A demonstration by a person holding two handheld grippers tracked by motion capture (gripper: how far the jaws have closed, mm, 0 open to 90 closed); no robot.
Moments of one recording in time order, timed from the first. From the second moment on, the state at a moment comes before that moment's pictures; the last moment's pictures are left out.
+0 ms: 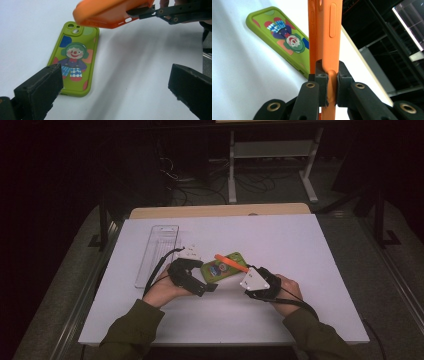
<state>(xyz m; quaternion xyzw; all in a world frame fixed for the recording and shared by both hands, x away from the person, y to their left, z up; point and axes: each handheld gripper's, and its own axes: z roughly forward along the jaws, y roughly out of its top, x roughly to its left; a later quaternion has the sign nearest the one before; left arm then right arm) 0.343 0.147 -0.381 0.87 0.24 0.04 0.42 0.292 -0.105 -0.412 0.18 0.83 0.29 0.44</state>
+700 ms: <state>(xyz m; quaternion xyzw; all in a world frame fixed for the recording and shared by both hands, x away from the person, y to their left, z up) 0.343 0.147 -0.380 0.87 0.26 0.05 0.43 0.312 -0.127 -0.401 0.37 0.79 0.42 0.26</state>
